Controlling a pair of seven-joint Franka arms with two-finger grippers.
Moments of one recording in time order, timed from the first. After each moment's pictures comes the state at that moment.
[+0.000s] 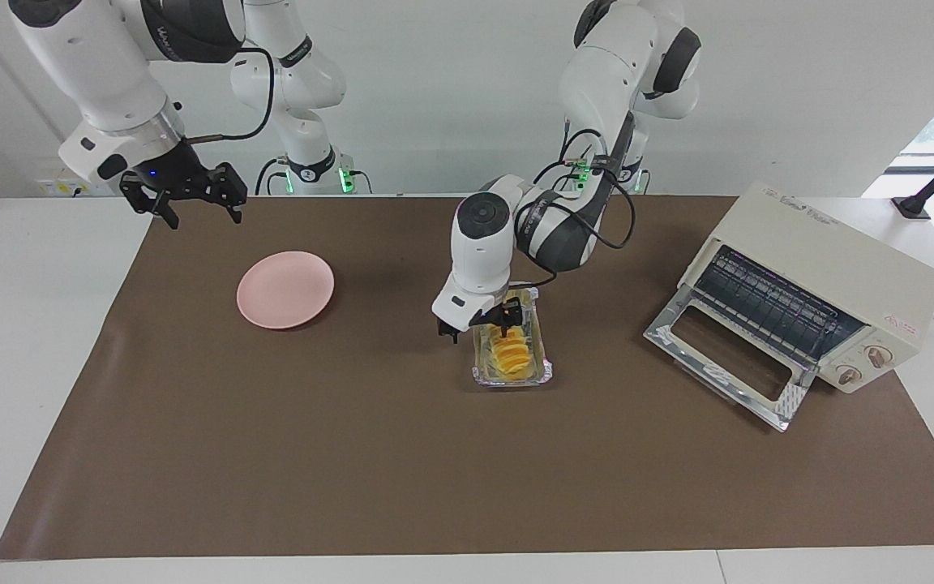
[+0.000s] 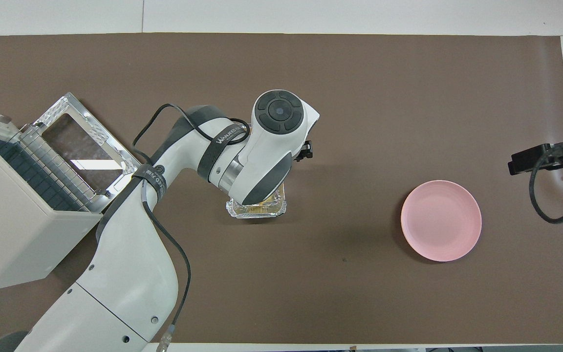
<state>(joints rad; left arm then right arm) -0.57 0.59 -0.16 -1.44 0.09 2.01 -0.77 -0.03 -0.06 0.00 -1.67 0.01 1.54 -0.11</state>
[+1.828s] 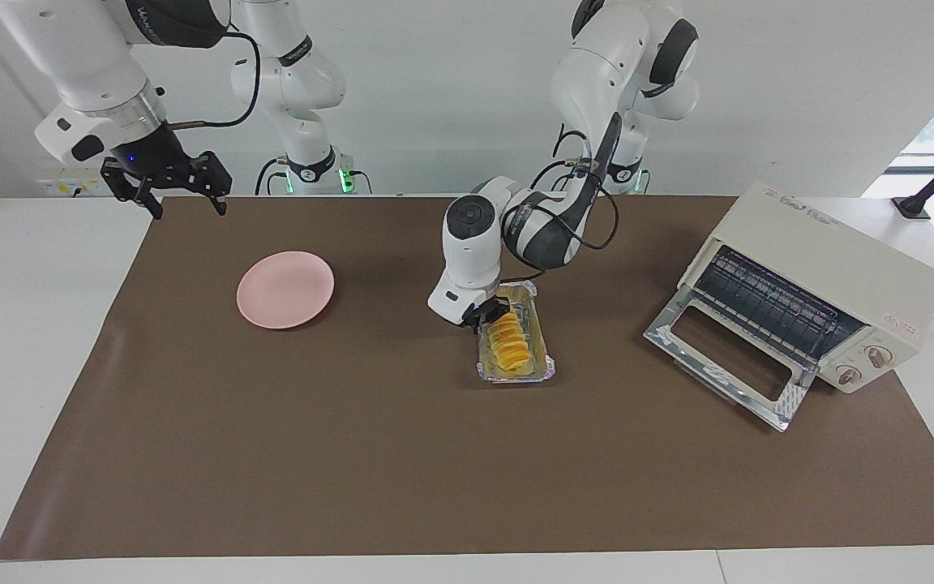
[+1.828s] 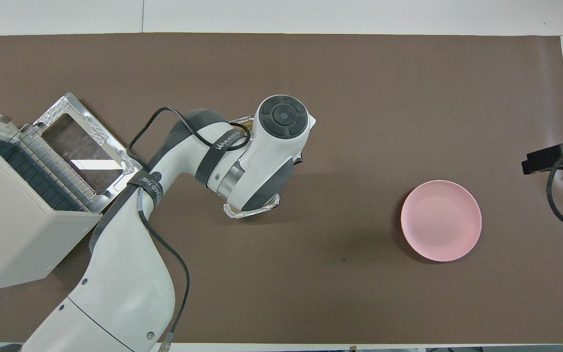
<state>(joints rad) -0.61 0.54 -0.07 -1.41 0.09 1.88 -0.83 -0.06 -0.07 0.00 -1.67 0.01 1.54 -0.11</state>
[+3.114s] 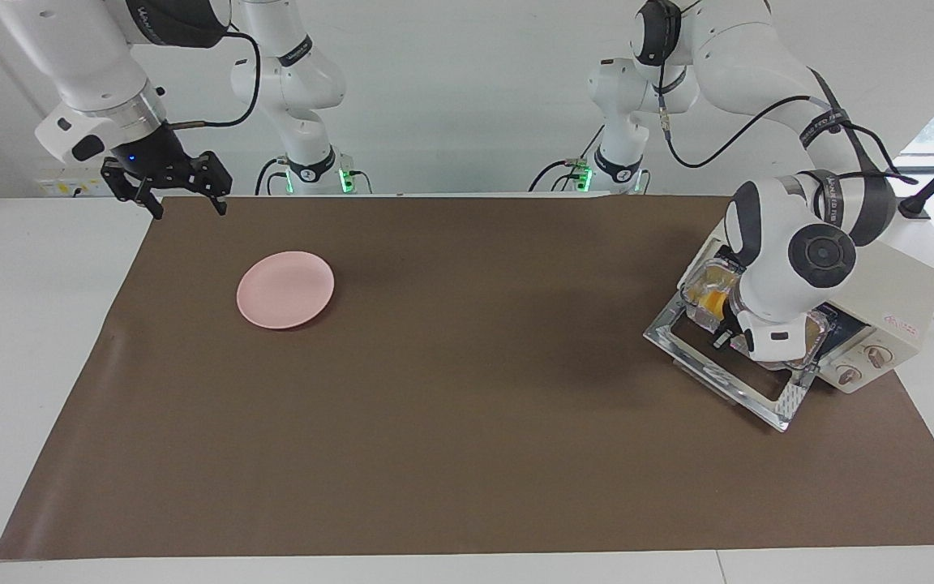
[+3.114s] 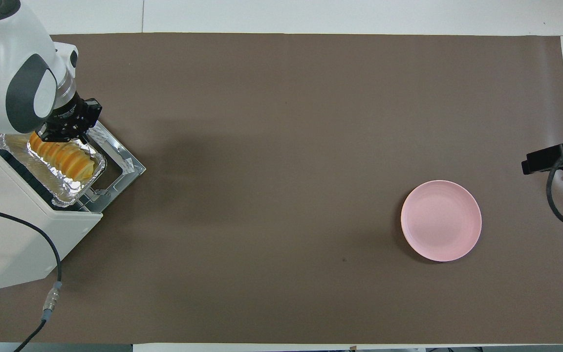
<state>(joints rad) -0.29 0.45 0.22 -1.46 0.09 1.61 -0.76 -0.06 -0.07 0.00 -1.67 0.01 1.54 -0.11</state>
